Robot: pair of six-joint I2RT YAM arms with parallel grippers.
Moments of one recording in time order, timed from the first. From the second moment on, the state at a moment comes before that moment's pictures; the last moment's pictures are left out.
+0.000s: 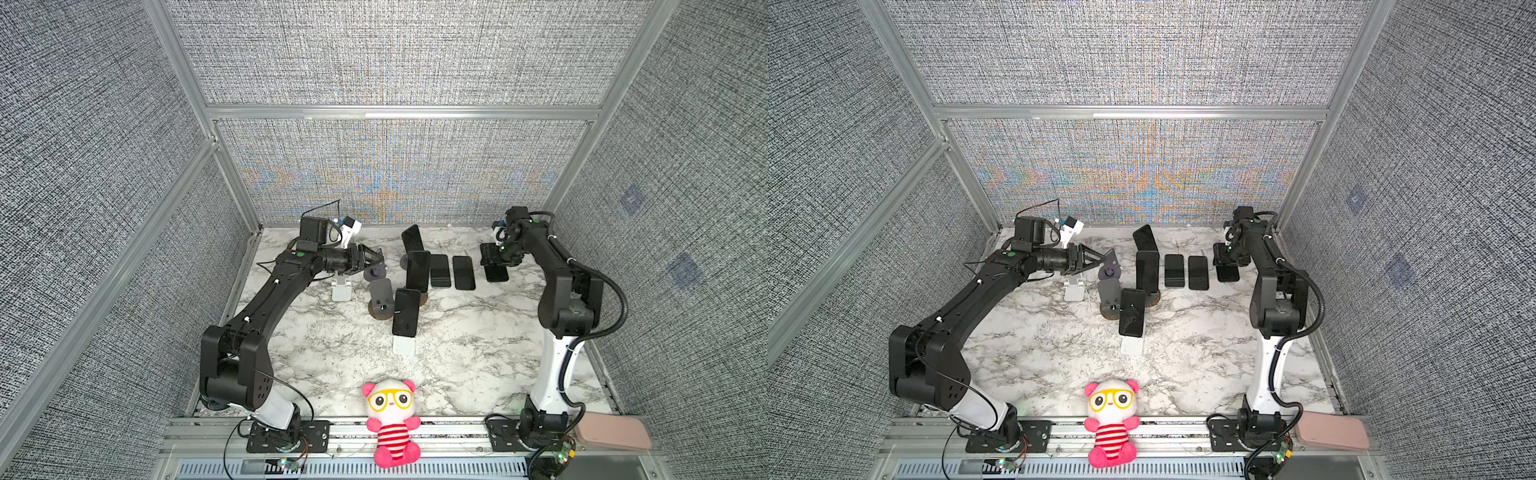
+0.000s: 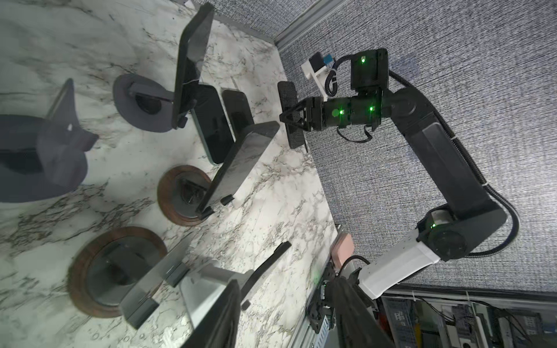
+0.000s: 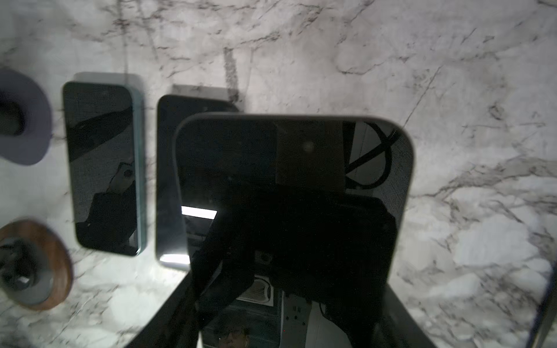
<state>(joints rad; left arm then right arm) -0.27 1.58 1.32 -0.46 0.94 -0.45 -0.05 2.19 1.91 -0.96 -0.12 -0.08</state>
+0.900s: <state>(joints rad) -0.27 1.58 1.32 -0.50 0.92 -0.39 -0.07 2.42 2.09 -1.02 -0.13 -0.10</state>
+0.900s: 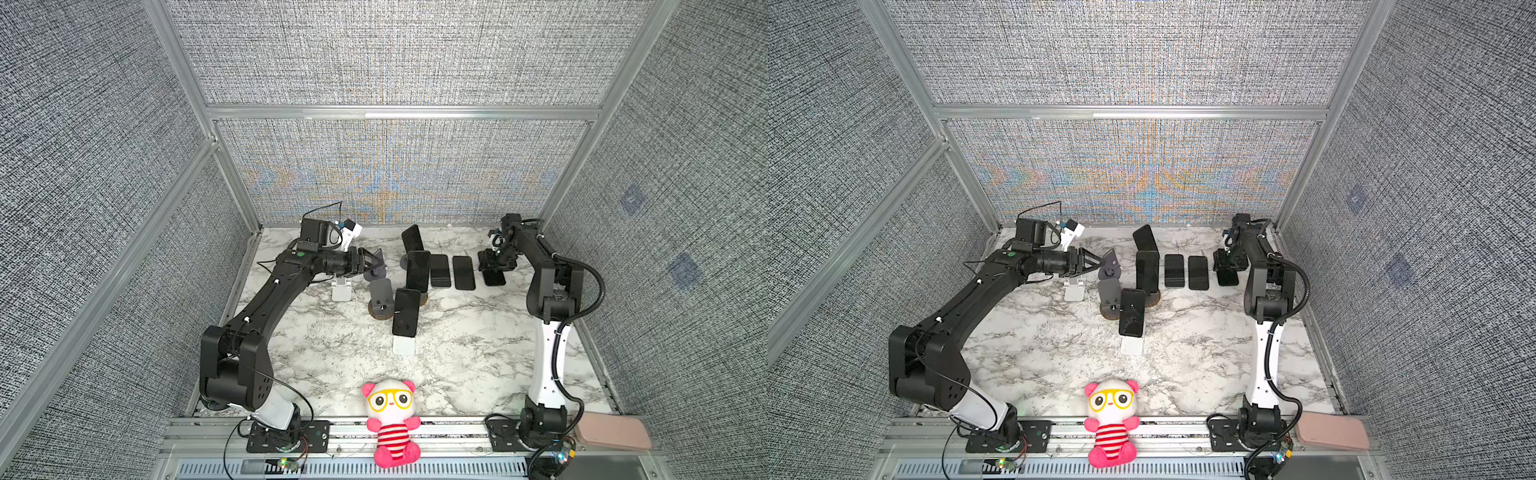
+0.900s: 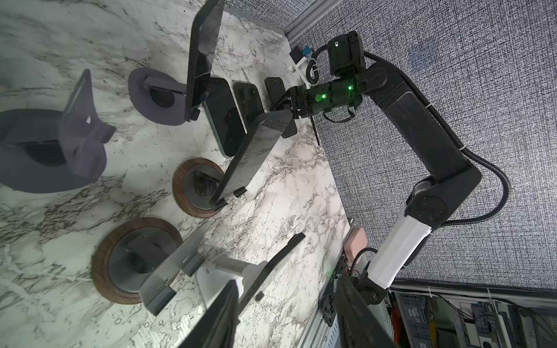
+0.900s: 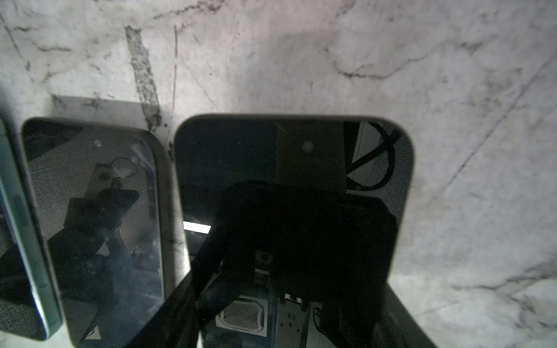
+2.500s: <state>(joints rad) -0.31 1.57 1.36 -0.59 0.85 -0.28 -0.06 2.16 1.93 -1.06 -0.05 0.00</state>
